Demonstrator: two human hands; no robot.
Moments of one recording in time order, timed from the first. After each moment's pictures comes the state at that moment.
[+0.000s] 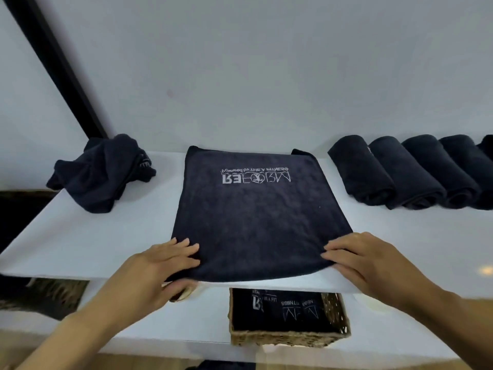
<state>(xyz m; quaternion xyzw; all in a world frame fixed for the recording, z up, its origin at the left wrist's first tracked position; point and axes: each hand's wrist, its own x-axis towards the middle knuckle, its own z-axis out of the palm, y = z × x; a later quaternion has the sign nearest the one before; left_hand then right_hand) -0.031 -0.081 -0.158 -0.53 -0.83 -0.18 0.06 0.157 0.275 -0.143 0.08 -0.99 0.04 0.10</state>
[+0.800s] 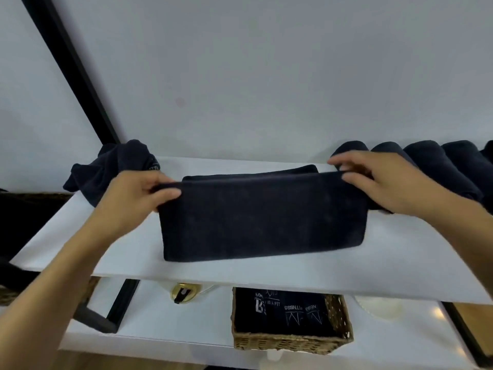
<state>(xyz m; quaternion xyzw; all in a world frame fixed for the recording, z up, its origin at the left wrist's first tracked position) -0.080 -0.056 -0.067 -0.29 -0.87 -0.41 -0.01 0.099 0.306 -0.036 -0.04 -0.97 0.19 0.11</state>
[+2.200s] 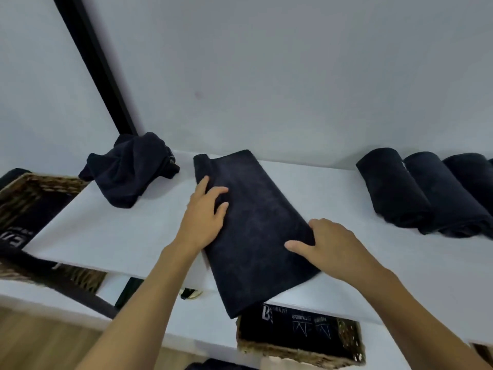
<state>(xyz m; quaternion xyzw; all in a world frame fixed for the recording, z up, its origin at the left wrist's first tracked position) -0.093 0.020 -0.165 -0.21 -0.91 -0.35 0.03 0.062 0.221 -0.115 -0.20 -0.96 0.20 -0.08</state>
